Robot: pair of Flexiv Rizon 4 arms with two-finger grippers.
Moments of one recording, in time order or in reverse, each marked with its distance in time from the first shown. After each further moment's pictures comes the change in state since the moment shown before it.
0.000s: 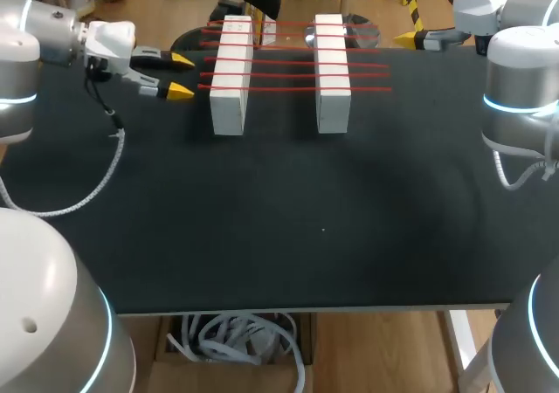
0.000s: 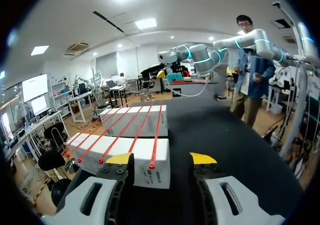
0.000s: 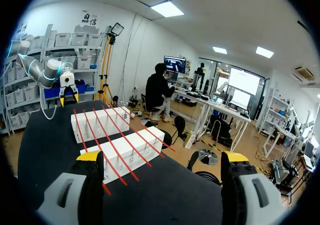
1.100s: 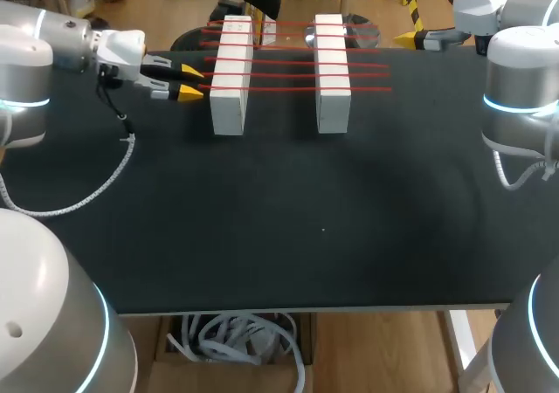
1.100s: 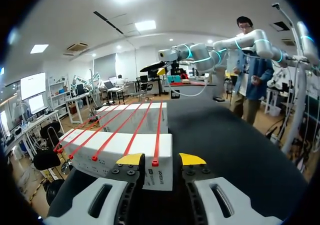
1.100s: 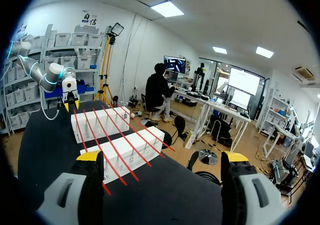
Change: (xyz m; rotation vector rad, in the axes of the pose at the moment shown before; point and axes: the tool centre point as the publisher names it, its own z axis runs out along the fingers) left arm -0.007 0.016 0.020 0.023 0.022 -0.010; right arm 0.000 0.000 0.000 0.000 0.000 0.000
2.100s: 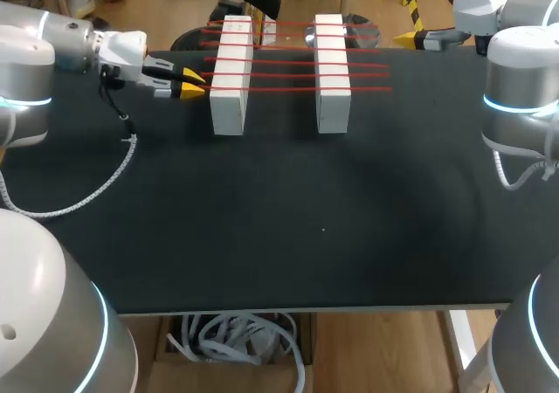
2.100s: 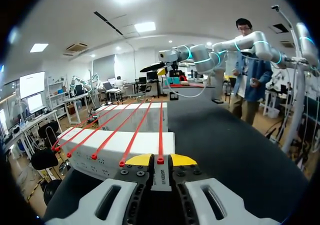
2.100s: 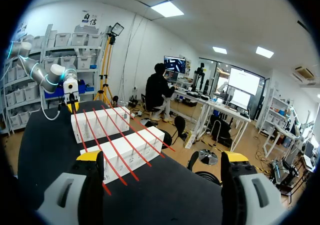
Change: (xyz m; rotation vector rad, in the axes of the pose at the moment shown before) left arm -0.004 0.006 0.003 0.019 0.013 -0.012; right arm 0.000 0.000 0.000 0.000 0.000 0.000
